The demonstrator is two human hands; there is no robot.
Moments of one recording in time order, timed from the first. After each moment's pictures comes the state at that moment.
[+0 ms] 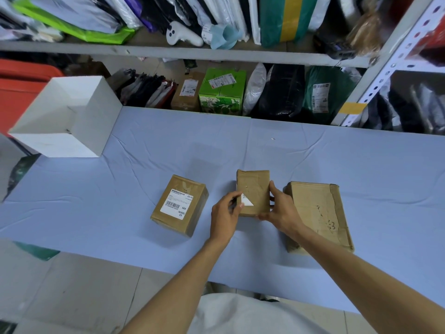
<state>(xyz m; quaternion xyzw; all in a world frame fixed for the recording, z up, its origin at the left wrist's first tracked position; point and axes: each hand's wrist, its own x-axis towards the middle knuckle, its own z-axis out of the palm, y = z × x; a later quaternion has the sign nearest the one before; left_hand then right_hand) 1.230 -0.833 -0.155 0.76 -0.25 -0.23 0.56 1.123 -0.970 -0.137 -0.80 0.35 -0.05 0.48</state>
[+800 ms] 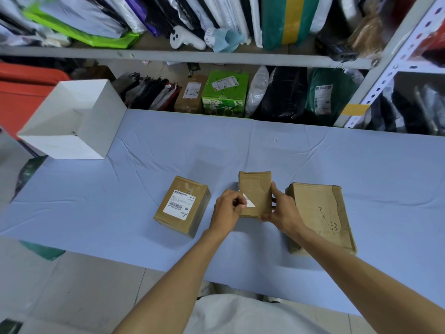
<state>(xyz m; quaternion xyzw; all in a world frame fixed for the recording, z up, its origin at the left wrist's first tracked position) 1.247 -0.841 -0.147 0.79 -0.31 -0.26 0.47 1.122 -0.970 -0.138 -0.81 0.34 -0.06 0.48</state>
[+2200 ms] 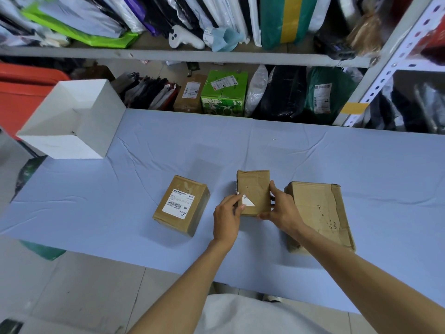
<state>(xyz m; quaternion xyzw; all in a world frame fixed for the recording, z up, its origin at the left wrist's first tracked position) 1.220 -0.836 -0.146 0.82 -0.27 -0.18 0.48 1.122 -0.968 -0.131 -0.81 0.36 -0.04 0.47</state>
